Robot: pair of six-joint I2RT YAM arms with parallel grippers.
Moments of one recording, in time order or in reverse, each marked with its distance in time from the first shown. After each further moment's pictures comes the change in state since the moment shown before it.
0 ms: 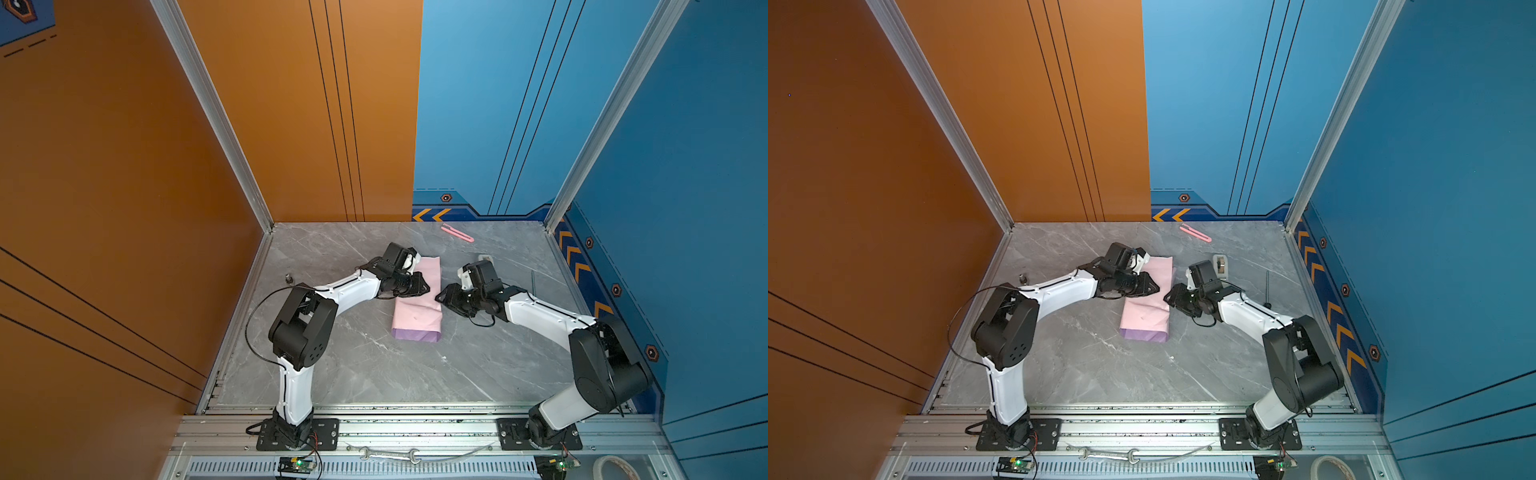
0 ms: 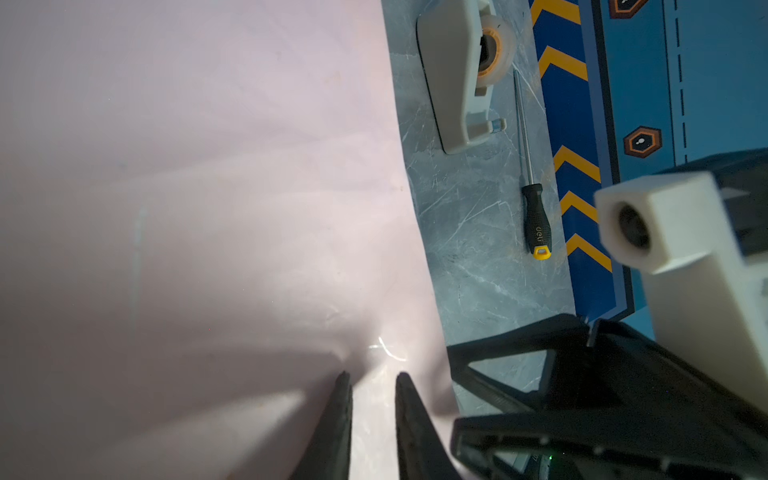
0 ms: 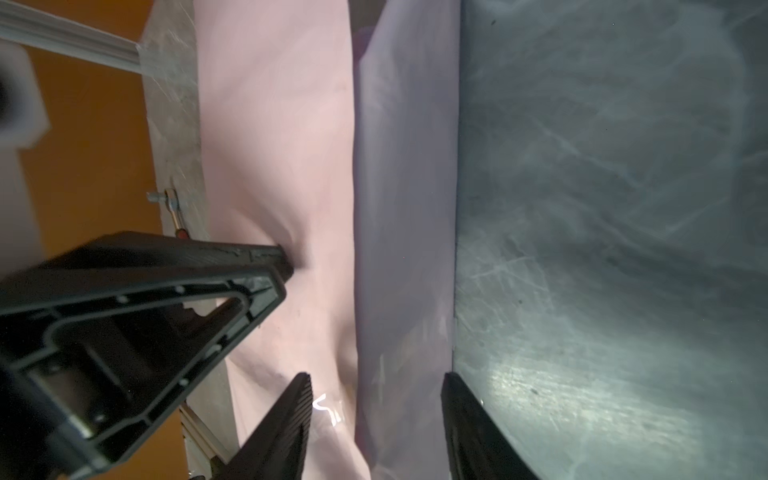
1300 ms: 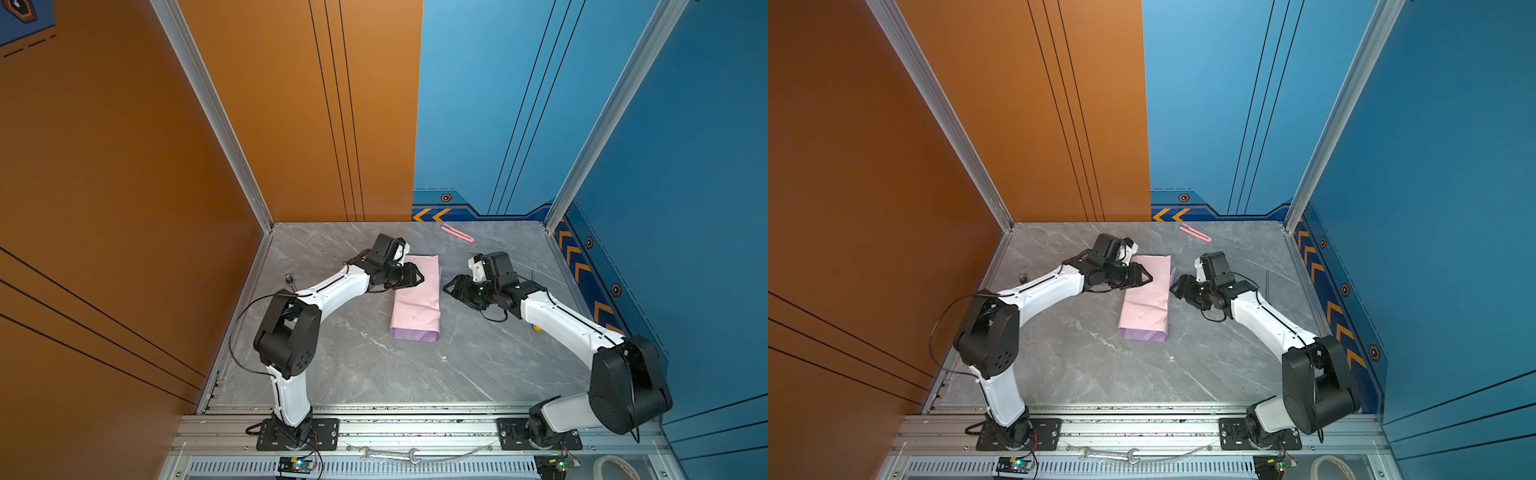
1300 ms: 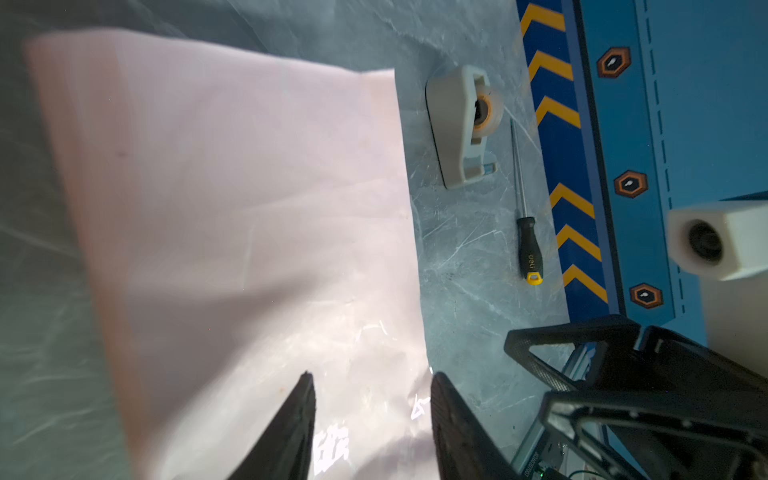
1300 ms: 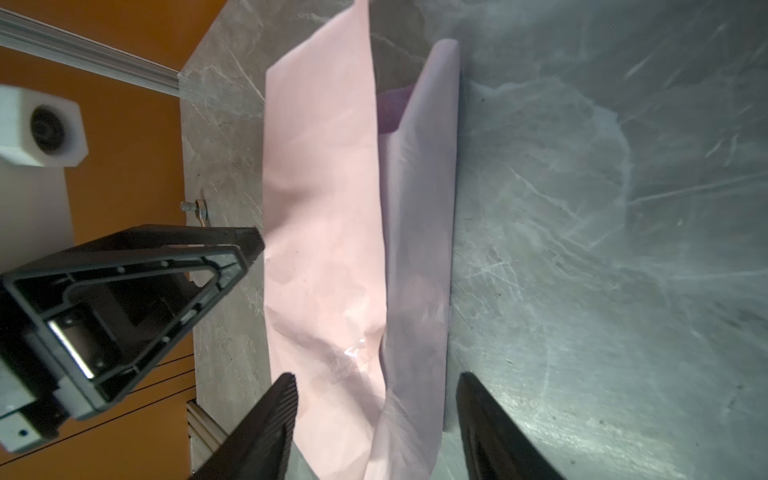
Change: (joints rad) left arm 0.064 -0.143 -0.007 -0.087 -0.061 -0.017; right arm -0.034 -0.113 0.076 -0.167 0.012 -0.096
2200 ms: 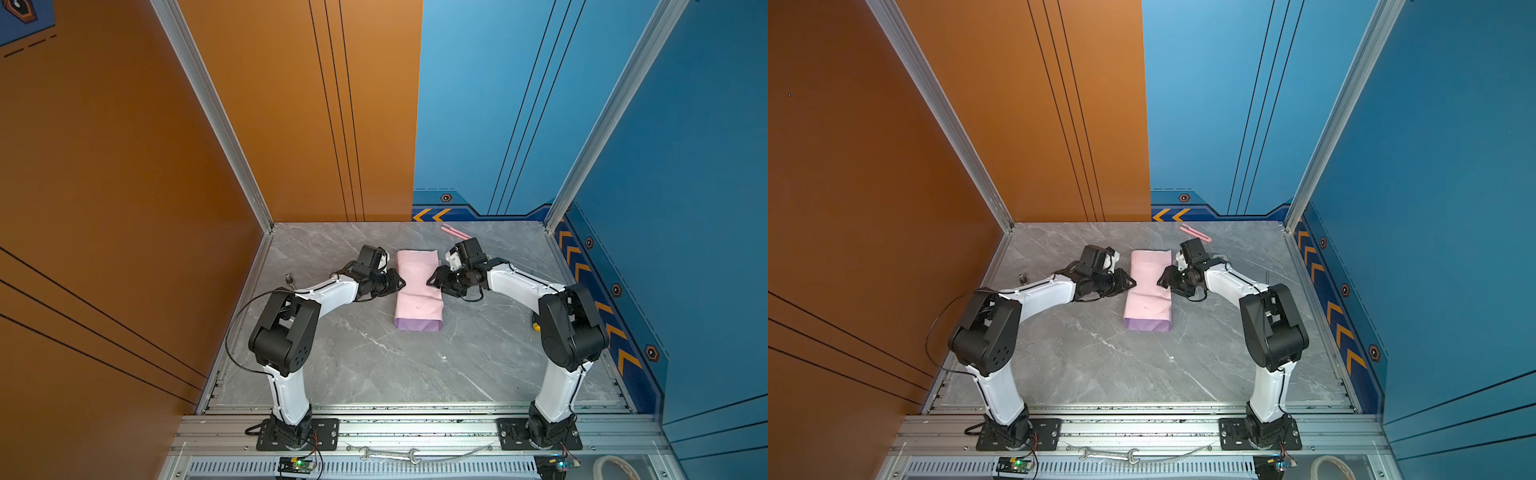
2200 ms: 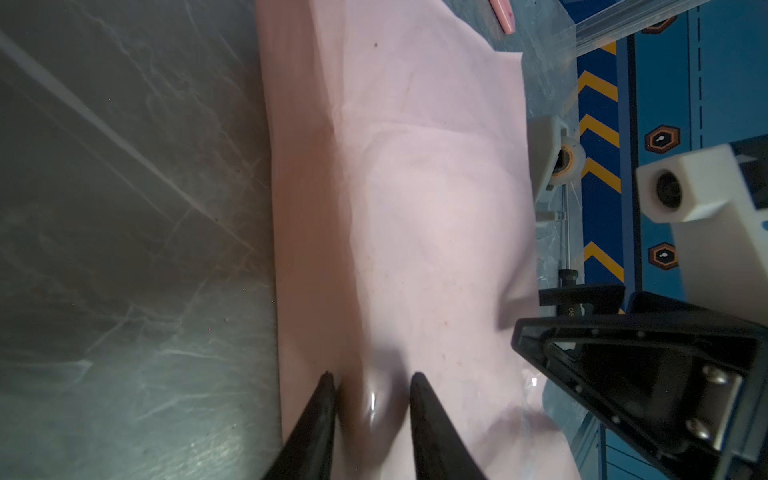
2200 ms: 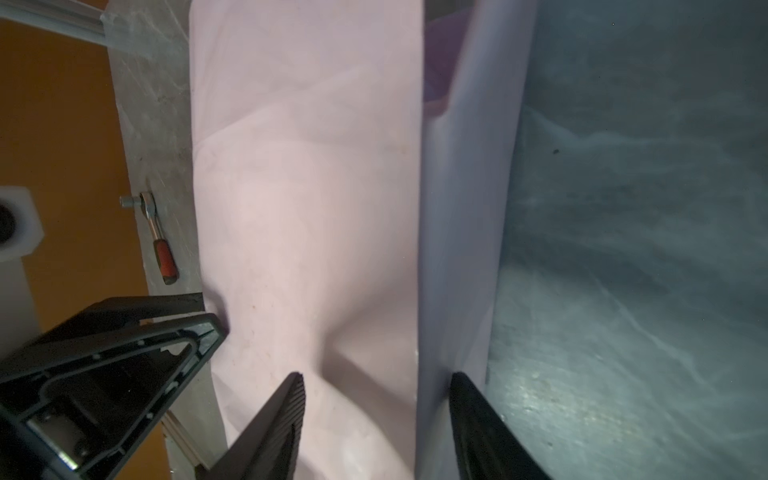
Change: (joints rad) left arm 0.063 0.035 -0.178 0.191 -0.027 -0.086; right arm 0.018 0.413 0.306 -0.034 -0.050 -0.067
